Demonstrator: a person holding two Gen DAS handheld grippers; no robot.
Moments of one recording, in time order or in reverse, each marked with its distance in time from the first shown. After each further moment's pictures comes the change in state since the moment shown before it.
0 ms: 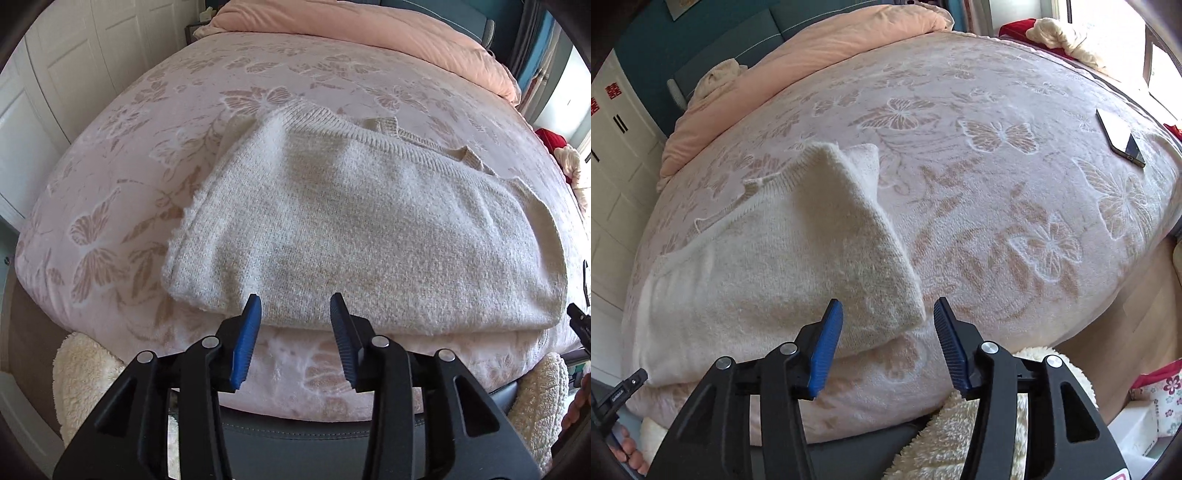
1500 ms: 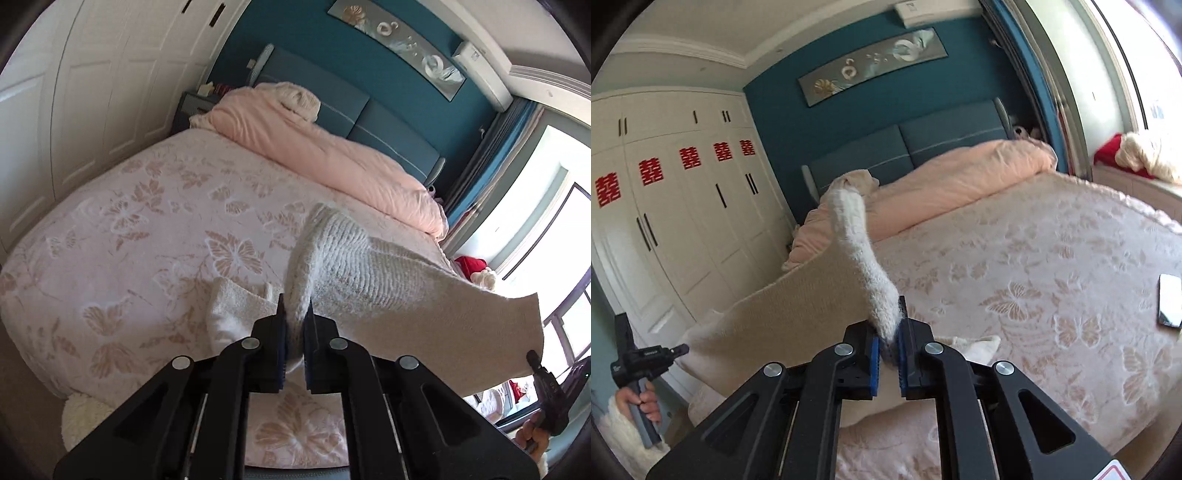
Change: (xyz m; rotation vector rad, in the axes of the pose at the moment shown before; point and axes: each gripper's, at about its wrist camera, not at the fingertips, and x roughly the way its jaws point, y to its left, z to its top) left arm -0.166 0.086 0.054 -0.216 -0.419 -0.351; right arm -0.197 0.043 0.056 -0.219 -0.489 0.431
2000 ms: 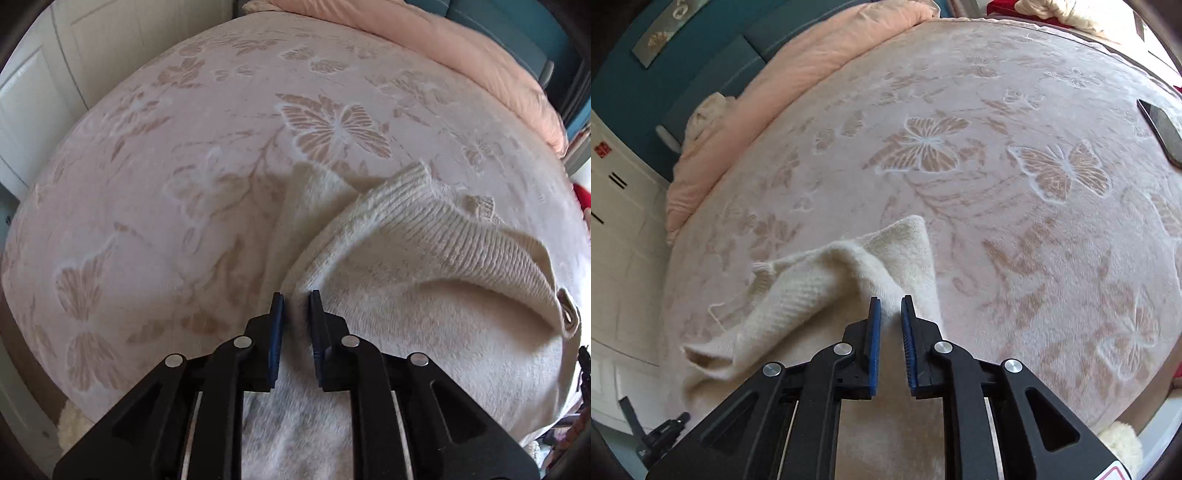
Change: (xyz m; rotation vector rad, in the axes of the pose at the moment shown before) left arm 0.219 0.070 -0.060 -0.008 0.400 0.388; right arm 0.198 -0.116 -0.101 0.429 0.426 -0.313
